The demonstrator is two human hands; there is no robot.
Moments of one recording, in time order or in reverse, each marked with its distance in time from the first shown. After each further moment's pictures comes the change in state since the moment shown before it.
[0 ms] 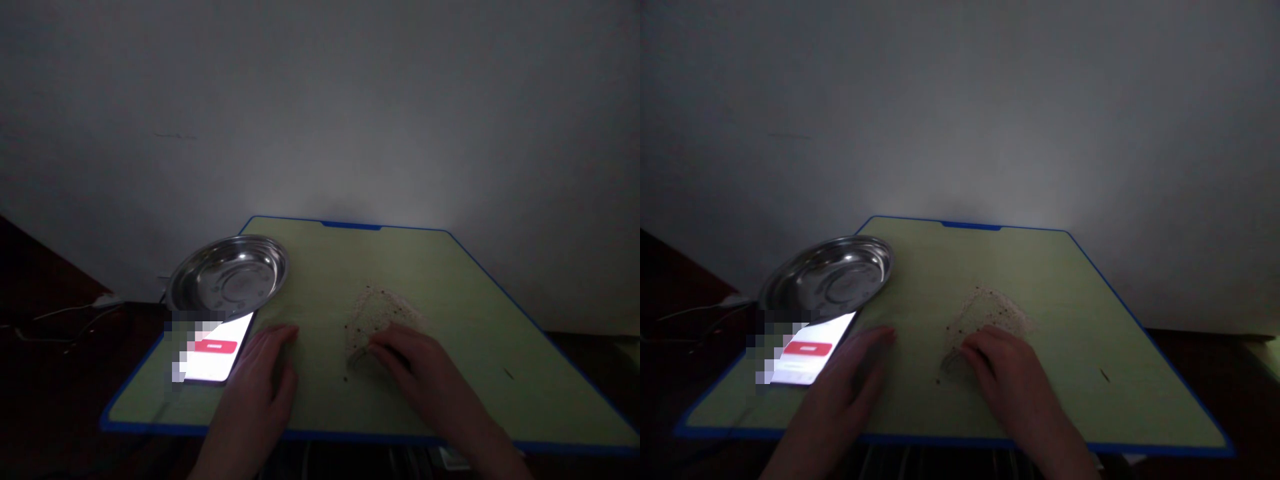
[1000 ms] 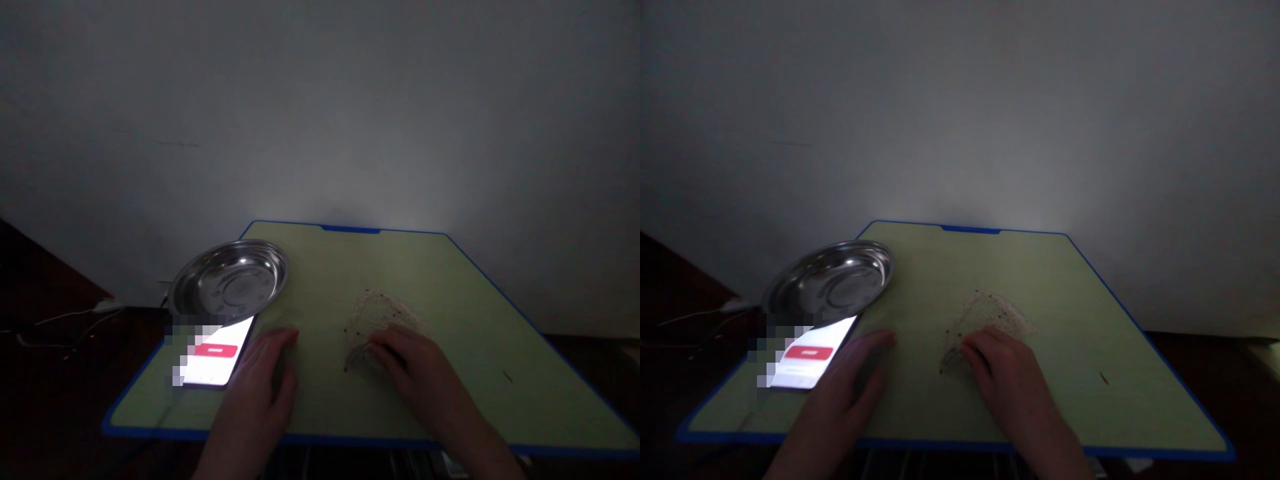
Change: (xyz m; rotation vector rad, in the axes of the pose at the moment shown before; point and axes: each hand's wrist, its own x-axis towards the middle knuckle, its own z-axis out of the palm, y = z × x) left_hand 0.000 -0.003 0.002 0.050 0.024 0.033; right_hand 0.002 -0.001 0.005 -0.039 0.046 0.014
